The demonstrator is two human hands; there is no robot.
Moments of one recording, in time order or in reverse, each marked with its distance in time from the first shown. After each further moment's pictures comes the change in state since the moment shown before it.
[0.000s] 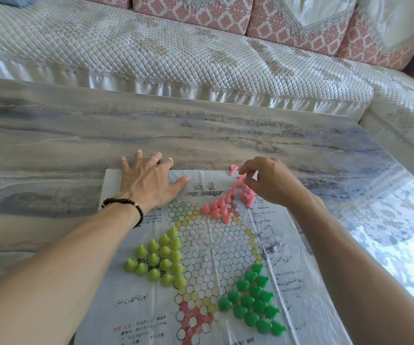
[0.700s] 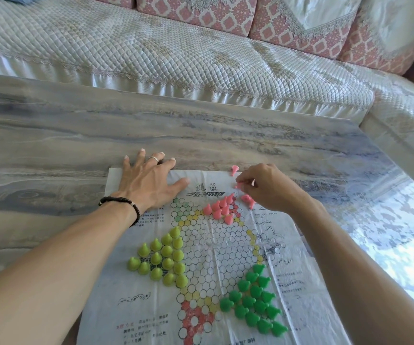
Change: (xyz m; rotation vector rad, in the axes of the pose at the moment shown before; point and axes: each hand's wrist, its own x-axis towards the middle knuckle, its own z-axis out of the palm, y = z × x) left_hand 0.001 -0.011 0.003 -0.013 0.002 0.038; right_hand -0.005 -0.012 0.002 0.000 -0.097 -0.075
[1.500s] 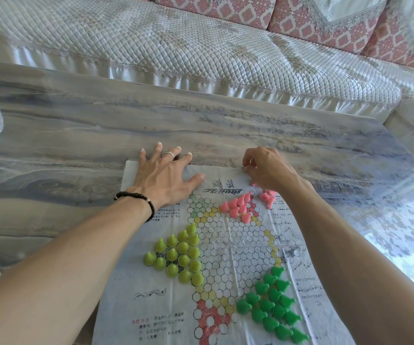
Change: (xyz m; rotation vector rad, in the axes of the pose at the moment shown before) left_hand -0.003 -0.004 0.002 -0.001 0.015 0.026; right_hand 0.056 -0.003 0.019 -0.058 0.056 0.122
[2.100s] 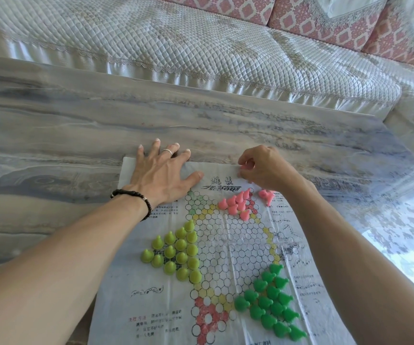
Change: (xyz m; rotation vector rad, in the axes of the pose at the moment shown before) left_hand -0.001 -0.001 0.001 0.009 0.009 0.002; right_hand -0.010 -0.009 -0.006 0.104 -0.037 -0.044
